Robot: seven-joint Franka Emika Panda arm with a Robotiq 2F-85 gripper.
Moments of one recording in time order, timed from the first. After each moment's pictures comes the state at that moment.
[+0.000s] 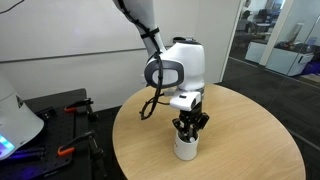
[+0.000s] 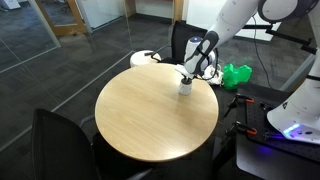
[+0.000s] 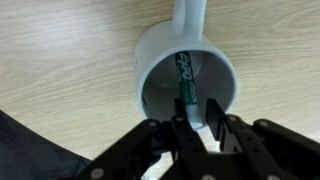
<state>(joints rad) 0.03 0.75 -0.34 -2.11 0.31 2.92 1.33</state>
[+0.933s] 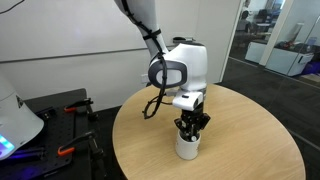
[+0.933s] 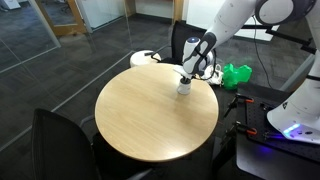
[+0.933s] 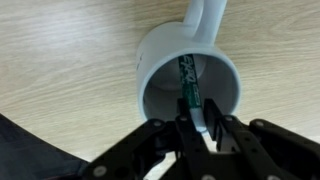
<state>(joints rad) 0.04 0.78 -0.36 -2.07 0.31 2.88 1.34</state>
